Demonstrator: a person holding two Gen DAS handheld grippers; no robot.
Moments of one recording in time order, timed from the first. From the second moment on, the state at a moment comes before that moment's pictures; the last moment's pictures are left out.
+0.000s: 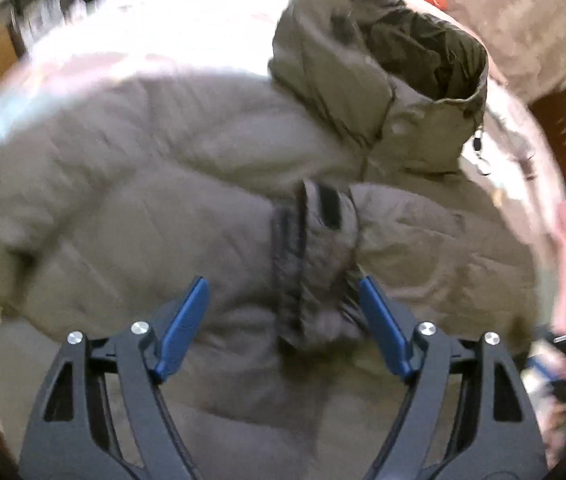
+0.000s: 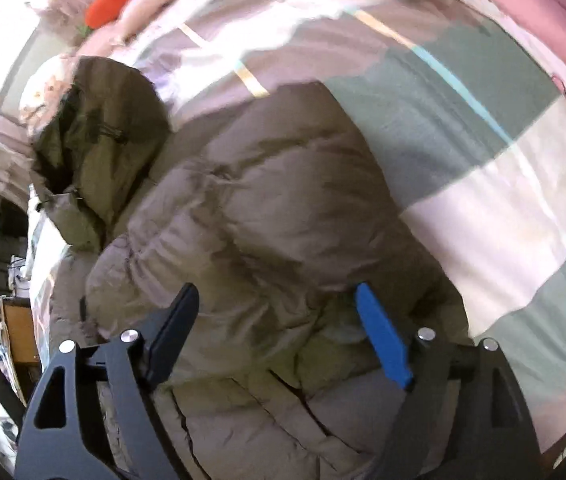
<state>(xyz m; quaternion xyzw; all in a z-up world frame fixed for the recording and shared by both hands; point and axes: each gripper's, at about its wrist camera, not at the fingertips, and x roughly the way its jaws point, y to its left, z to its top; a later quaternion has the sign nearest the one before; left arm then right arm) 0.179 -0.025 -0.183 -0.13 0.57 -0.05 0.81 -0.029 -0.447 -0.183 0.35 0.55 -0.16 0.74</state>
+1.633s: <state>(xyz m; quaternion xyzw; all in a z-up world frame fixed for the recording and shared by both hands) 0.126 0.253 -0.187 -0.44 0.47 0.18 0.75 0.051 -0.450 -0.216 0.36 0.59 -0.15 0.71</state>
